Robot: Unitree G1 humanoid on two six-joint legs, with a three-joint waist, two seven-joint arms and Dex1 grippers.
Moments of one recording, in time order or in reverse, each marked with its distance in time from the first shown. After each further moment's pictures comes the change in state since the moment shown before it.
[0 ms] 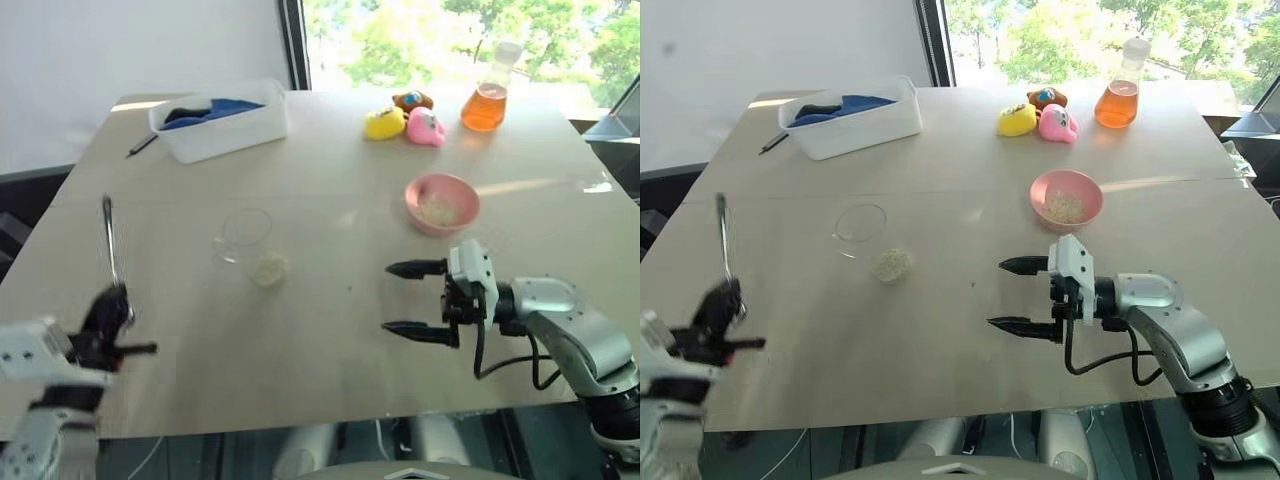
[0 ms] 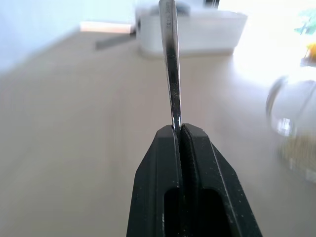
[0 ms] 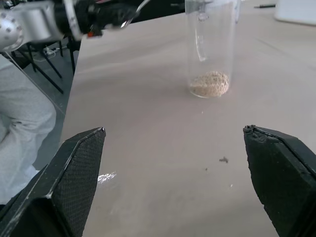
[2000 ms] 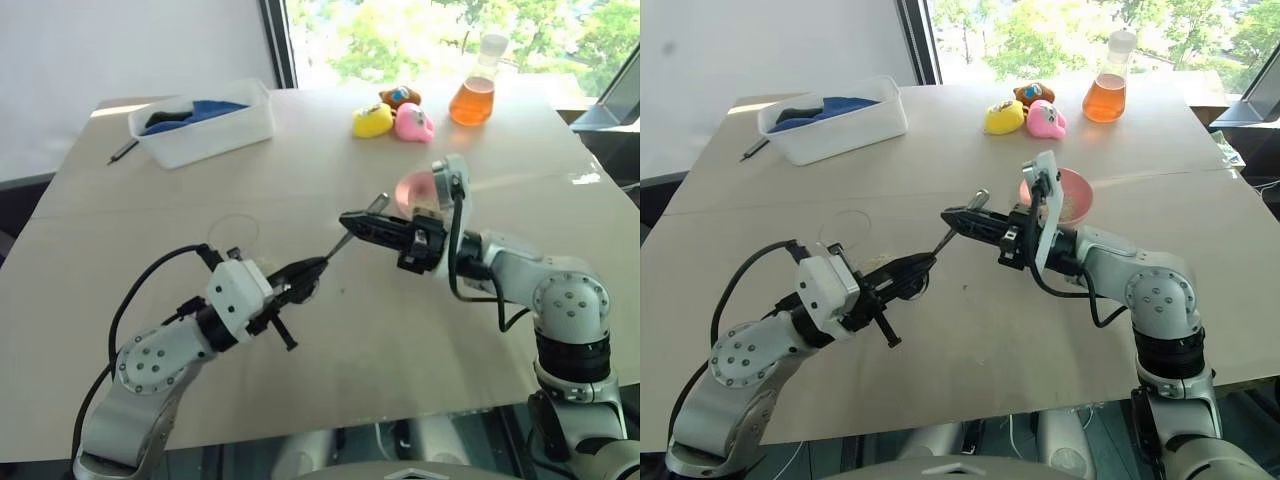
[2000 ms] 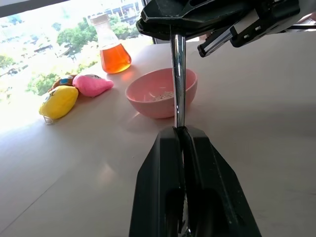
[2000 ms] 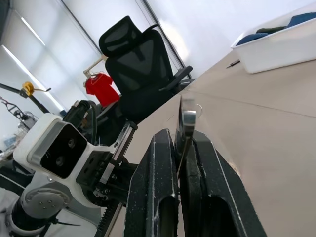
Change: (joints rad) left arm -0.225 0.259 -0.616 -0.203 0.266 0.033 -0.252; right arm -0.294 0.282 -0.159 -0.001 0.687 0.565 -0.719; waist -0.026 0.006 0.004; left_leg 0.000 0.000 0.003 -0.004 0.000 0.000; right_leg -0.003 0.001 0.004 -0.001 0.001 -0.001
